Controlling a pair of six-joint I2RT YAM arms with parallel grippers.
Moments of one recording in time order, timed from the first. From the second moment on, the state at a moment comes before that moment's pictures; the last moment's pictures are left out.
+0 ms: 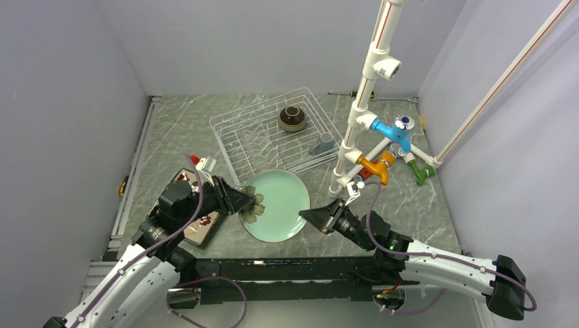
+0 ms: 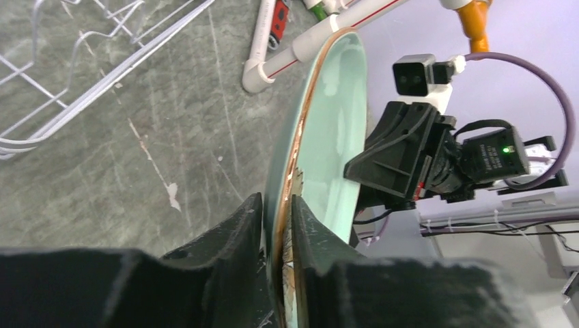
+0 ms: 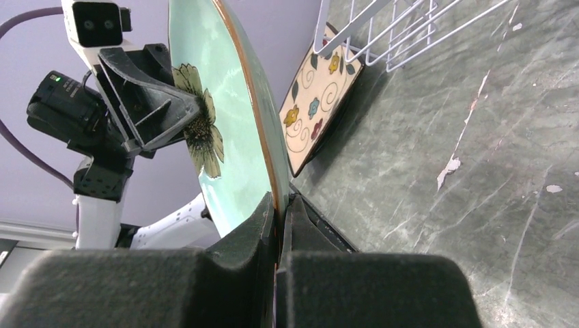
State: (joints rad) left arm -0.55 0.50 0.52 -0.26 0.35 -0.76; right arm 1.11 0.53 0.15 0.36 0.21 1.11
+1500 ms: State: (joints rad) left arm -0.38 1.23 1.37 -0.40 0.15 0.42; right arm 1.11 0.57 0.17 0.09 0.17 1.18
